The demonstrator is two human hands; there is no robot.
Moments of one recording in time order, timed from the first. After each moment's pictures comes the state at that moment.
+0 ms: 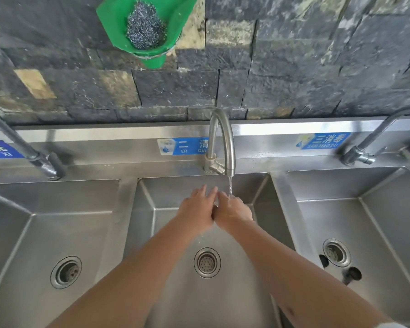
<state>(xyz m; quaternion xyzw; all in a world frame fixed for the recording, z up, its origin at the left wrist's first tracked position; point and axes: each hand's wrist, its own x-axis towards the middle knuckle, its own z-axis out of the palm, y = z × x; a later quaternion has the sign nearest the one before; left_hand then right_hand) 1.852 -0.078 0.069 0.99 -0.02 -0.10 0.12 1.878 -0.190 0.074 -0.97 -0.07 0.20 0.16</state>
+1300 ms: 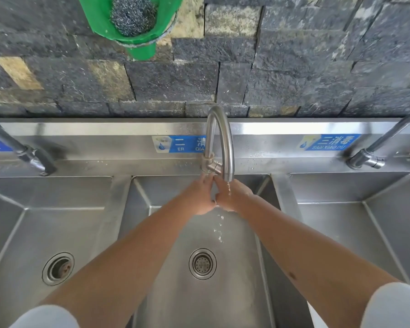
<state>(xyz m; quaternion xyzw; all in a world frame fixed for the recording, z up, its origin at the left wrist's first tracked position) 1.917 -0.074 0.064 0.96 0.00 -0.17 0.23 1.954 -0.196 0.086 -0.94 -0.18 0.25 0.12</state>
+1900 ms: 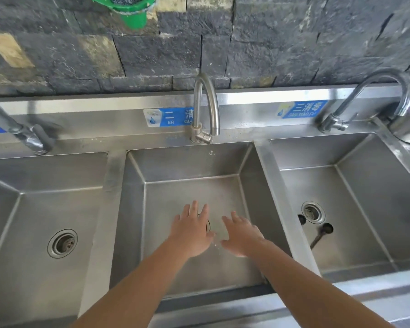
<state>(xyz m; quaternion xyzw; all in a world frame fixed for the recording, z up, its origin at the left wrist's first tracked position) 1.720 -0.119 0.024 0.97 -0.02 -0.21 0.09 1.748 -0.287 0.035 -0.92 -0.14 0.35 0.05</state>
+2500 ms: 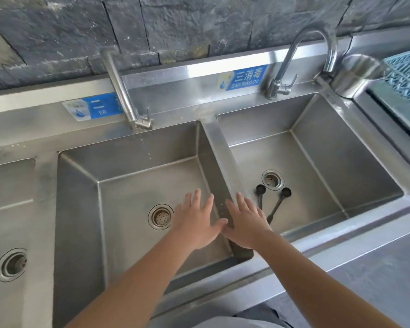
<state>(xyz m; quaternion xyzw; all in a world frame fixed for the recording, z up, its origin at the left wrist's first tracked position) 1.733 -0.260 0.033 0.97 -0.10 -0.21 0.10 1.729 -0.430 0.030 -0.96 -0.05 0.28 0.09</state>
